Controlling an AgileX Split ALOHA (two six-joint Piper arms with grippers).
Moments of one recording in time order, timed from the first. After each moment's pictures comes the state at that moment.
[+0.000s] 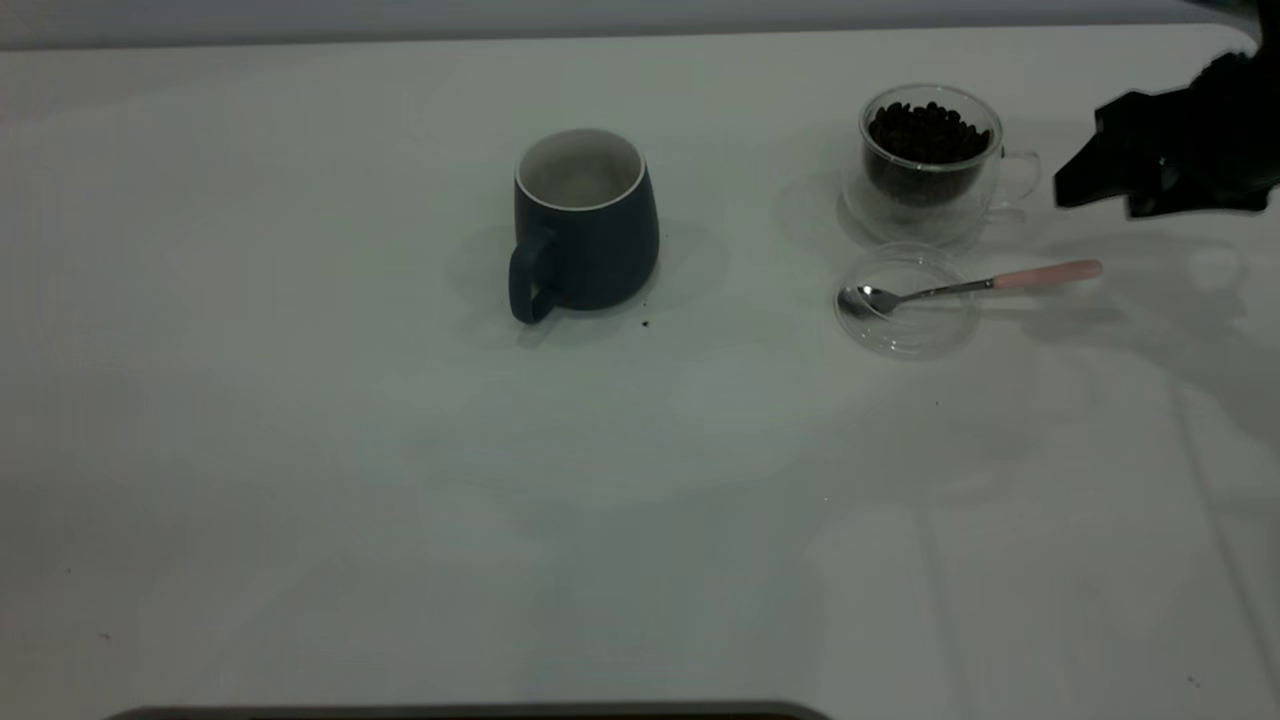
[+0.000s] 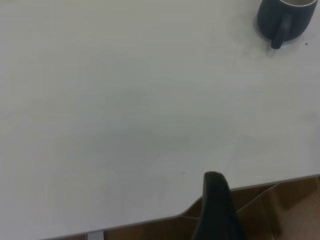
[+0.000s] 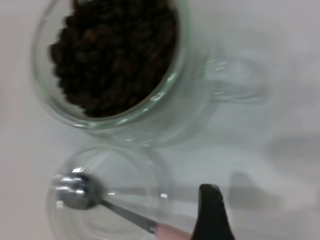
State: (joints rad) left arm -0.02 -0.02 -0.49 -0.11 1.15 0.13; right arm -0.08 2.17 -0.97 1.80 0.28 -1.85
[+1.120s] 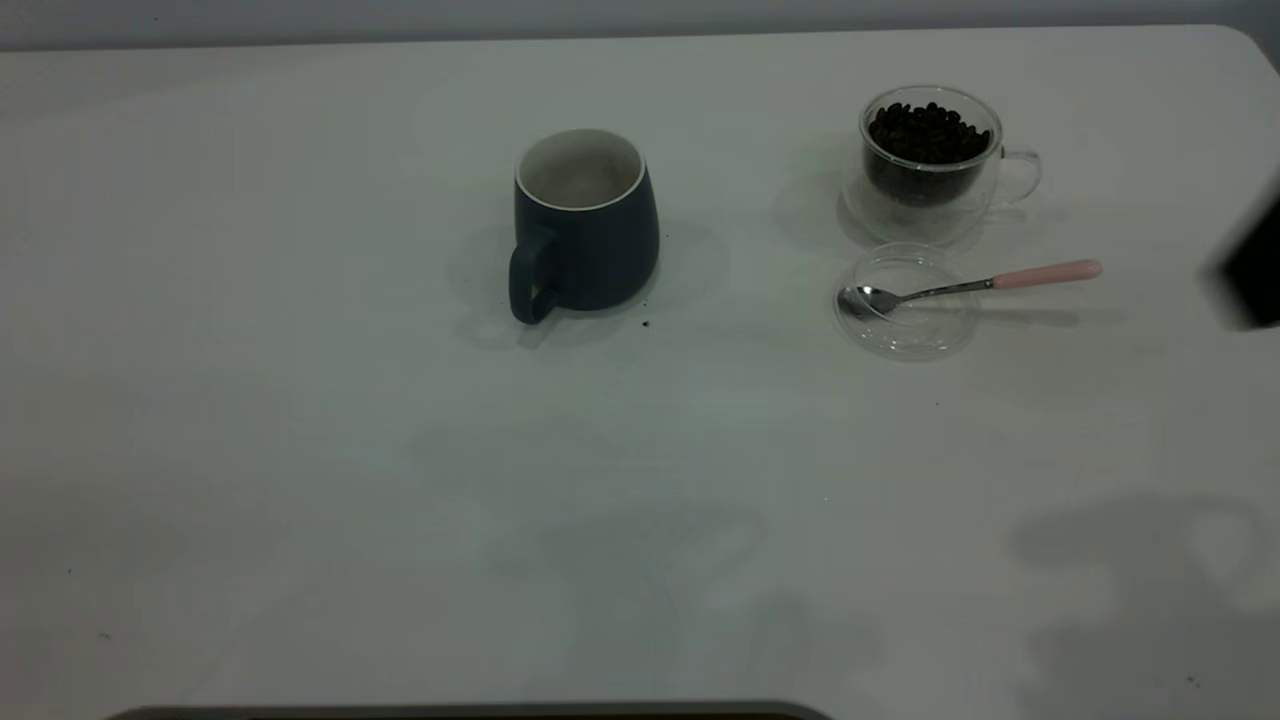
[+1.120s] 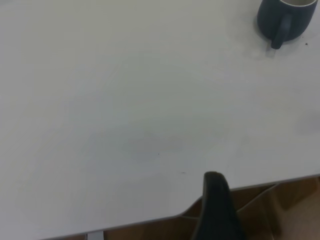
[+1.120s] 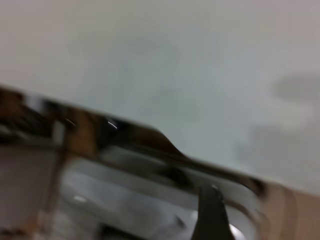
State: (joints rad) left arm -0.02 -0.02 -0.49 -0.11 1.15 0.13; right arm 0.22 1.14 -0.58 0.38 0.78 -0.21
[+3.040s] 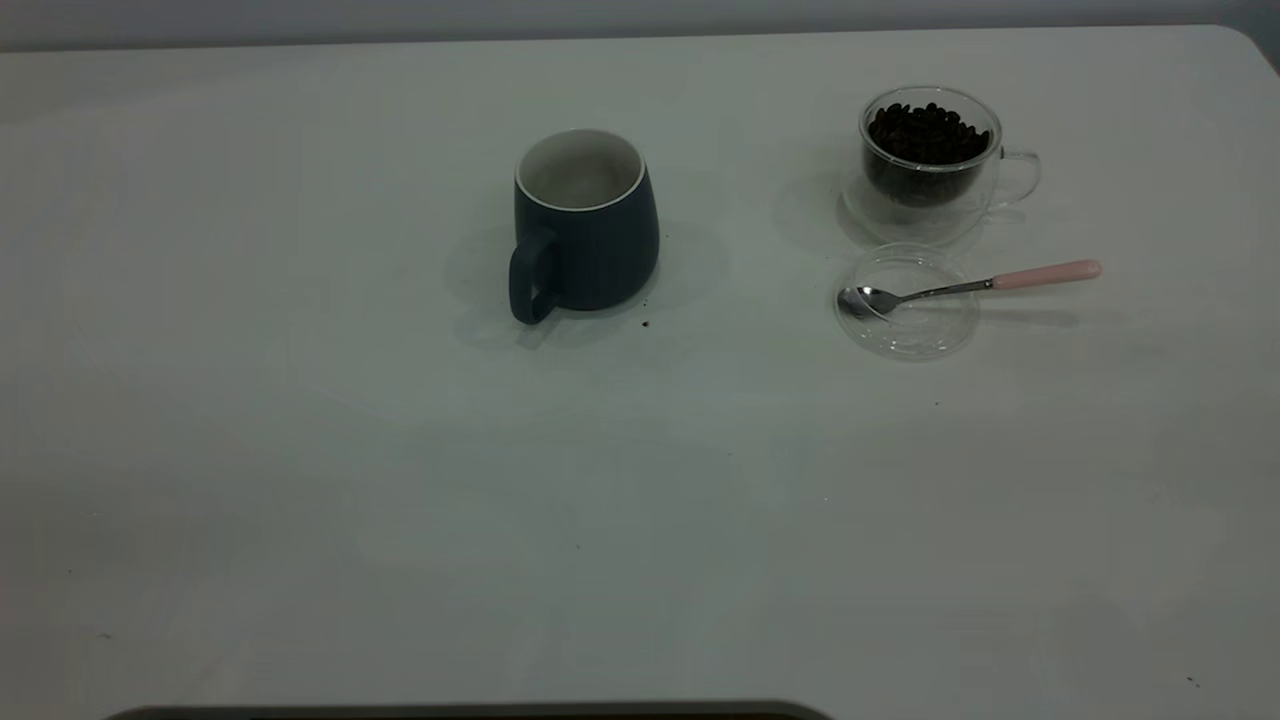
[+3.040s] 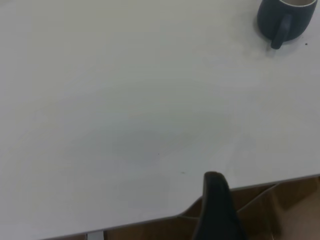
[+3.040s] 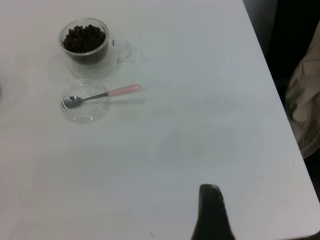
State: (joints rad) left arm -0.02 -0.02 -0.49 -0.11 1.15 0.13; right arm -0.05 0.03 -0.47 -0.01 1.12 0.09
